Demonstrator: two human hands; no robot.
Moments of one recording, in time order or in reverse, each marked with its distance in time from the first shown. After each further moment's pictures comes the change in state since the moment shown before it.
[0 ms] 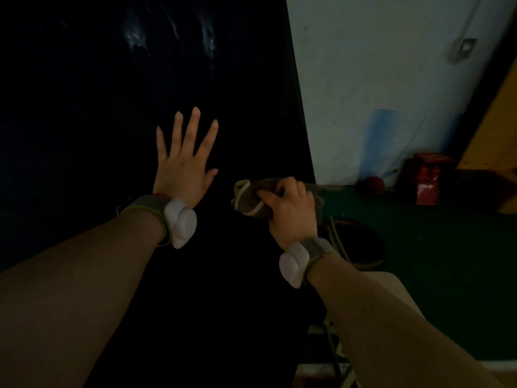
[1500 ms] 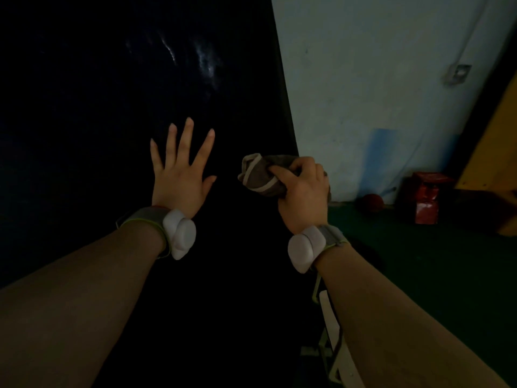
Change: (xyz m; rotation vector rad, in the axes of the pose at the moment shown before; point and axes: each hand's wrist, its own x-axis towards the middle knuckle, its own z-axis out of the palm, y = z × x) left_hand 0.010 0.016 -0.014 -0.058 0.062 -0.108; right_hand 0.042 0.009 -0.054 0.076 0.170 0.099
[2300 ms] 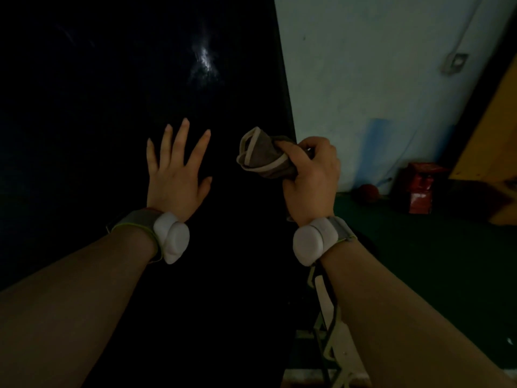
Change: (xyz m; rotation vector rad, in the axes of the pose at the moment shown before) left_hand -0.038 0.006 -0.006 -0.042 0.009 0.014; right_hand -0.024 -0.020 -0.024 0.080 0.272 -0.031
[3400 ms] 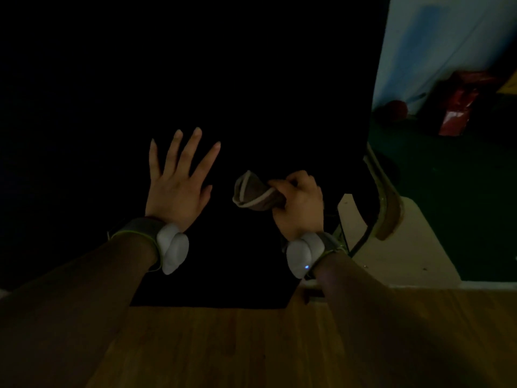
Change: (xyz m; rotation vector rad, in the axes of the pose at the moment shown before) left_hand -0.194 -0.034 0.127 0.050 -0.217 0.136; right_hand -0.237 0.051 0.115 -0.001 -0.567 0.230
